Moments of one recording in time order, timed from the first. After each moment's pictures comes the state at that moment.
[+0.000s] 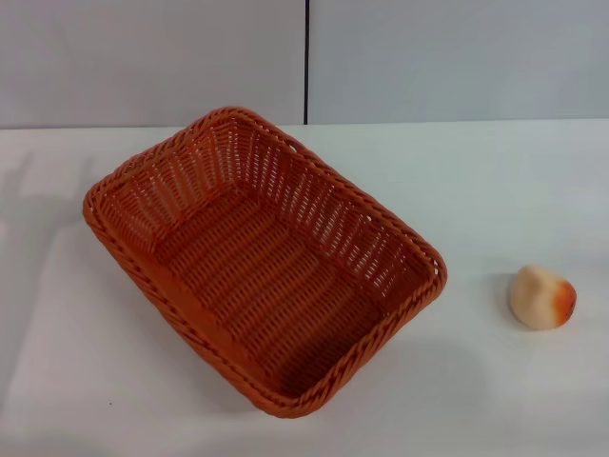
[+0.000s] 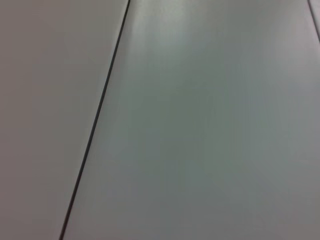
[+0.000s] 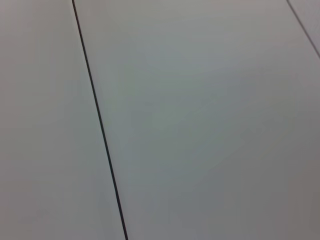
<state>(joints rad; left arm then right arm) -0.37 -2.07 0.46 -0.07 0.88 1.91 -0.36 0.23 2.07 0.17 -0.06 -1.33 -1.67 0.55</state>
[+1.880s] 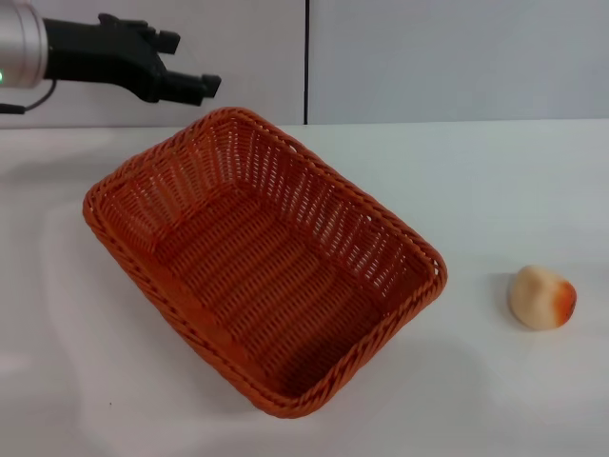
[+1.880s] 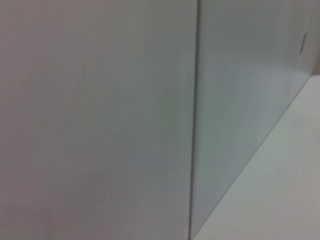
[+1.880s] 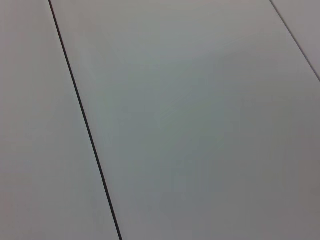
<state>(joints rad) -0.67 -2.06 0.81 1.08 2.27 1.37 -1.82 0.21 2.08 0.17 0.00 -1.32 -1.65 0.55</state>
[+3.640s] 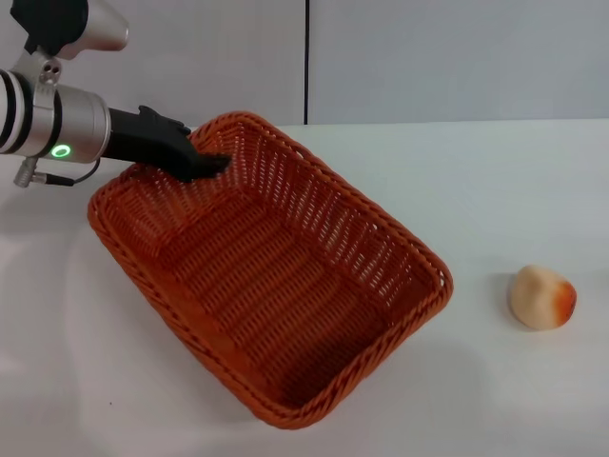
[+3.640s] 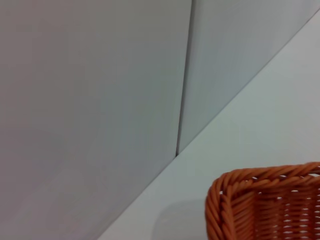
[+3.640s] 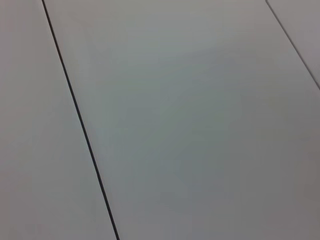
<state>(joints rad) -0.66 -2.06 1.04 0.88 2.31 1.14 -1.91 0.19 2.08 0.17 0.02 -1.32 -1.64 0.55</state>
